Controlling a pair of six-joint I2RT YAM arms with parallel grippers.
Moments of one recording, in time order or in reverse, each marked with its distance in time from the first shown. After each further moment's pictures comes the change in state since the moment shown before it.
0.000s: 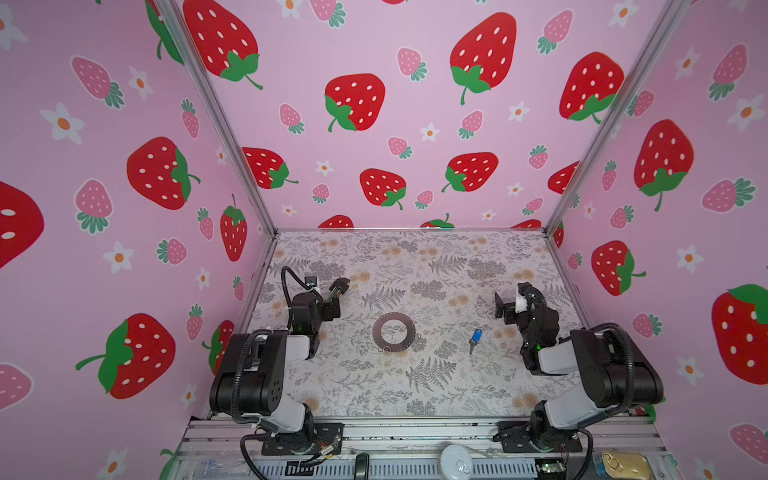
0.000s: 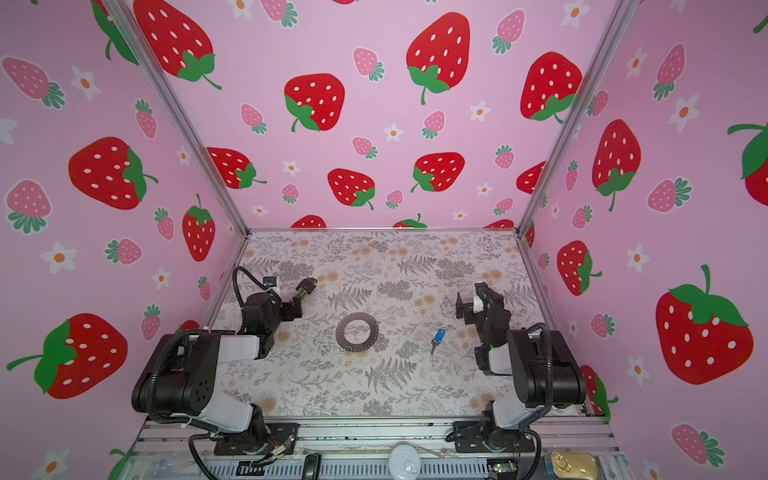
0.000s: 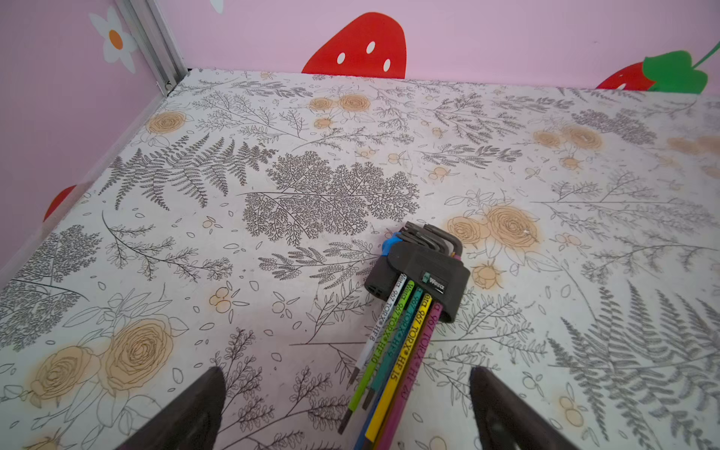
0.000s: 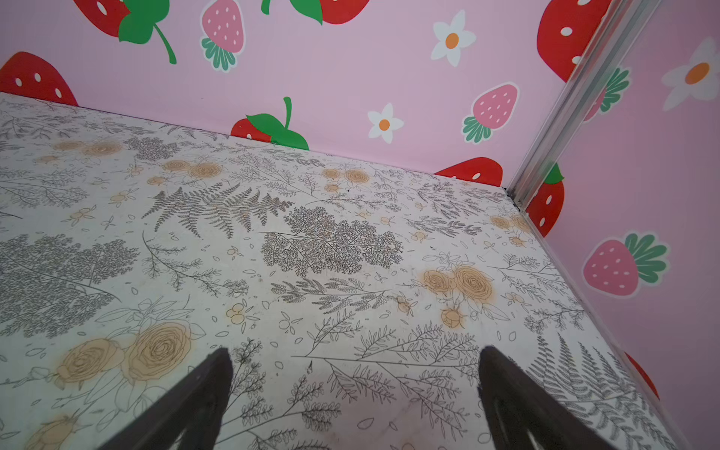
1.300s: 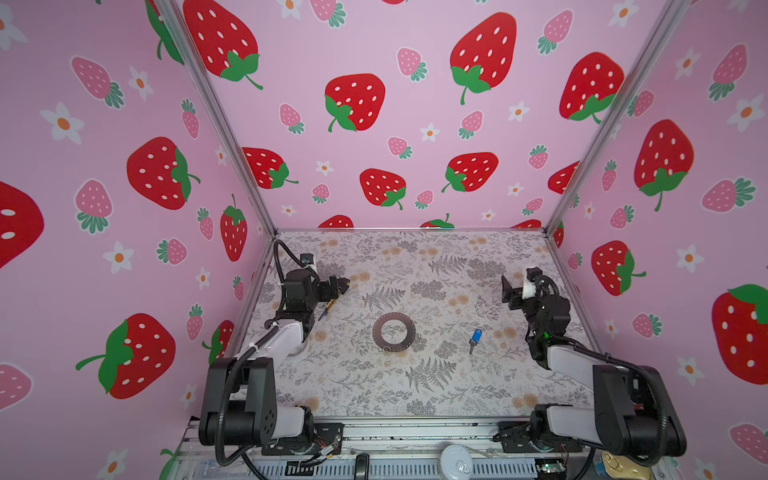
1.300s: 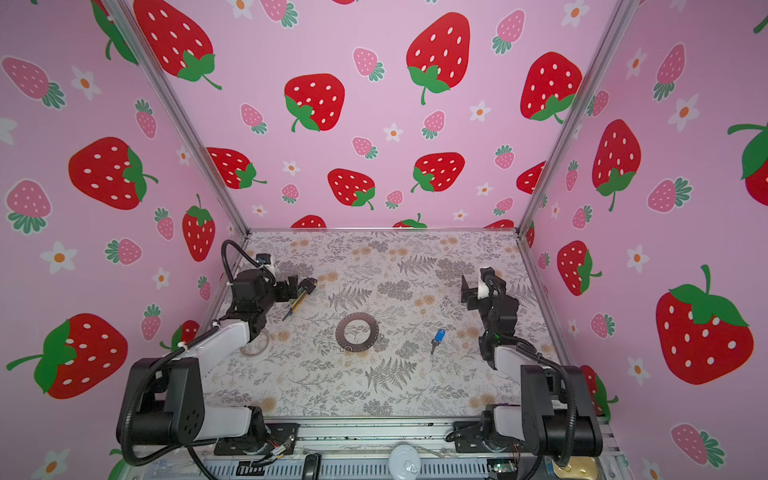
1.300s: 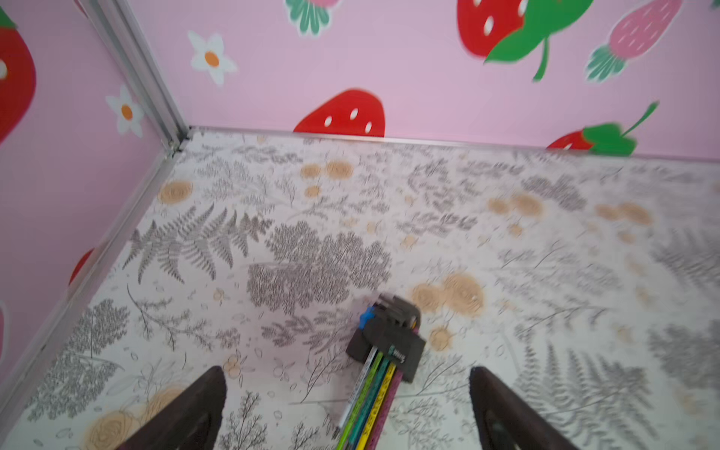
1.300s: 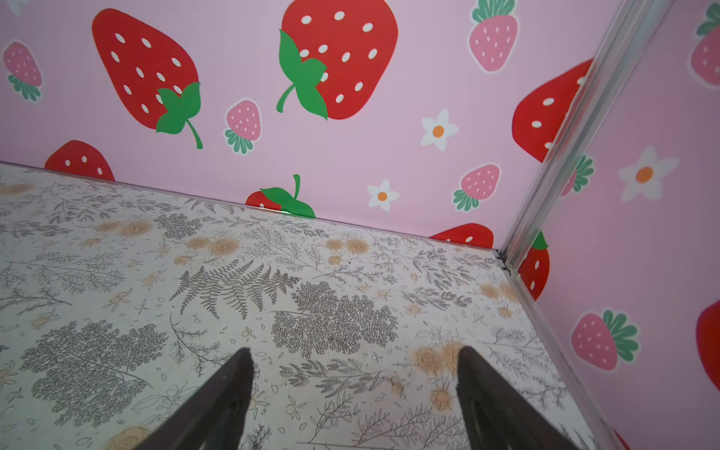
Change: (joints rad) left arm -0.013 -0.213 0.299 -0.466 0.061 -0.017; right arm 0.024 -0.295 0.154 -0.332 -0.054 0.024
